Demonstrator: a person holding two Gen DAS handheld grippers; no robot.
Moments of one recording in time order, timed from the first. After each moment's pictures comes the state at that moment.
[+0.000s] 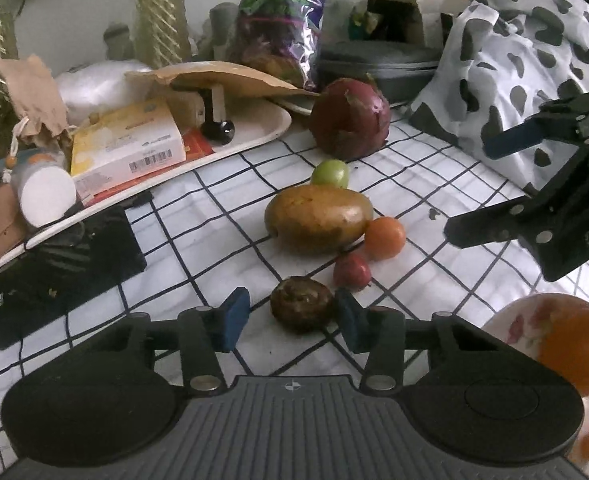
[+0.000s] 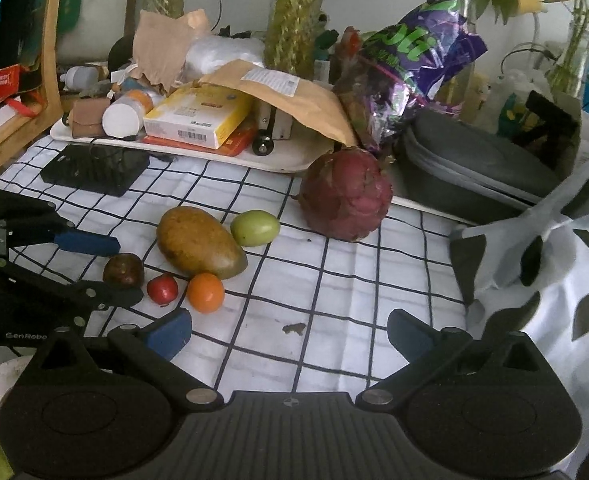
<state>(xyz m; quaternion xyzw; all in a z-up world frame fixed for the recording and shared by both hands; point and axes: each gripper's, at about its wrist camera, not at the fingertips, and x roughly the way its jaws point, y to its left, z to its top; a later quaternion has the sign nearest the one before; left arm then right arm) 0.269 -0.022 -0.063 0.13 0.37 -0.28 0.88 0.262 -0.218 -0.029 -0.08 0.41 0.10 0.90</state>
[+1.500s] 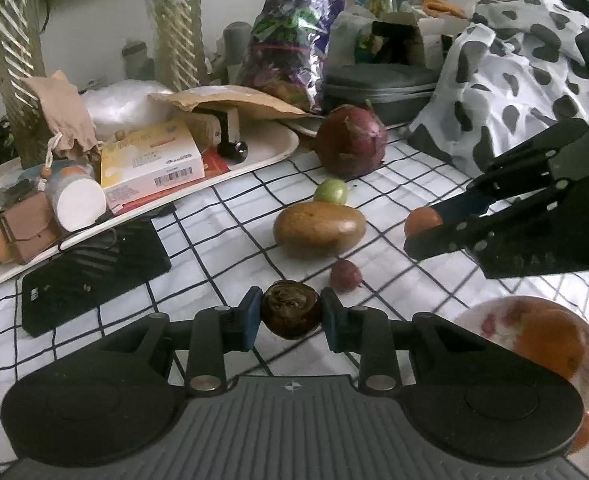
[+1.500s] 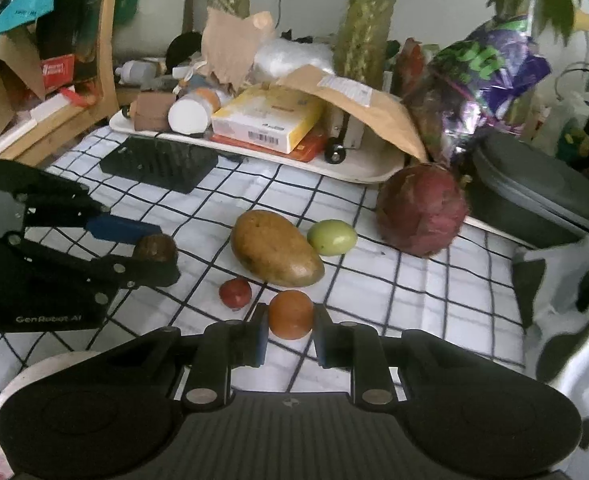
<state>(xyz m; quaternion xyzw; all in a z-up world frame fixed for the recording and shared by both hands) 0.241 -0.014 -0.035 0.12 0.35 -0.26 0.89 0.252 -0.195 -0.027 -0.08 0.40 0.18 0.90</state>
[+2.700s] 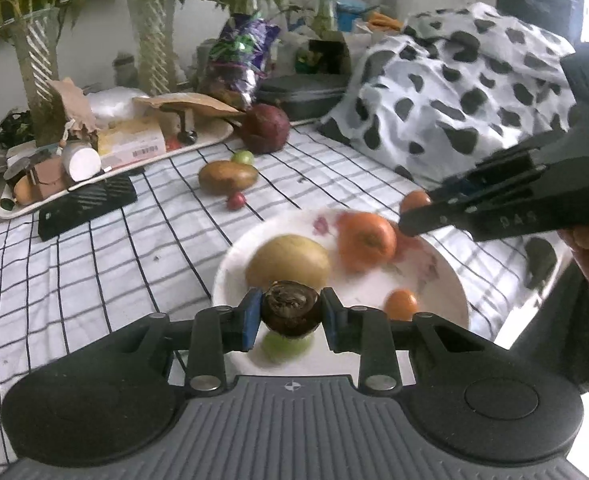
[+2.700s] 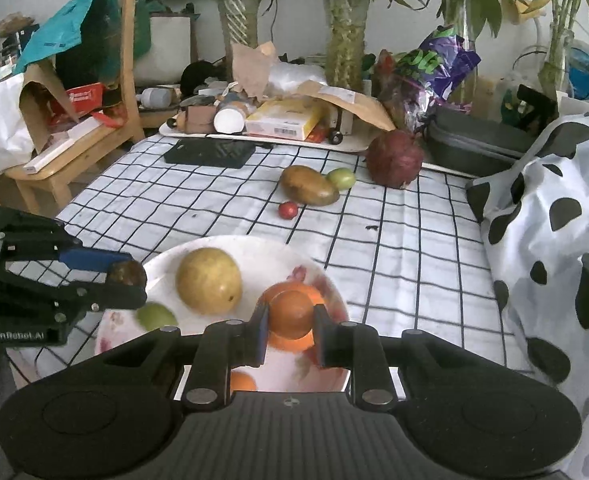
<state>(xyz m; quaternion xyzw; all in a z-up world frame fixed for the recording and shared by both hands) 0.081 -0.009 -0.004 0.10 0.35 -0.29 0.89 0.091 -0.220 0.009 -0.03 0.38 0.17 0.91</state>
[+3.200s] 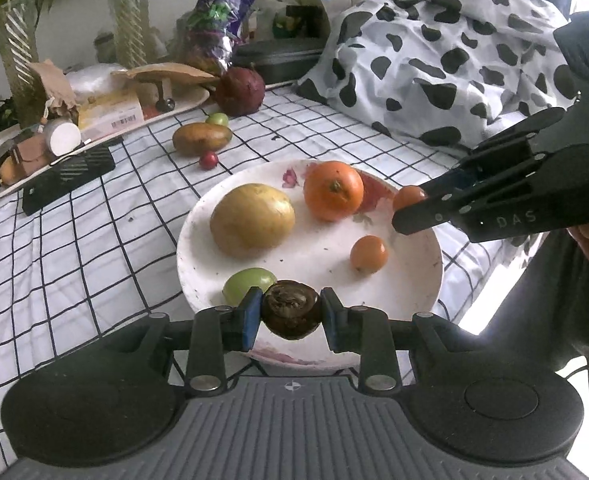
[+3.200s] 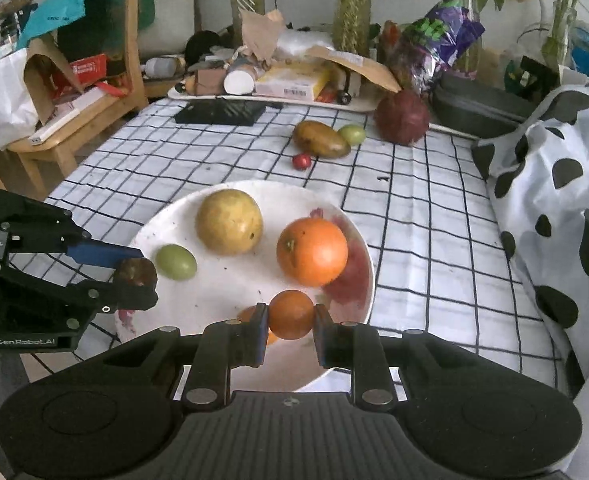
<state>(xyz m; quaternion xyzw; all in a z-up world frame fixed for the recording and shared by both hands) 0.063 -0.019 -0.017 0.12 0.39 -0.30 0.87 0.064 -0.213 -0.004 -0.04 0.42 0.16 0.89</state>
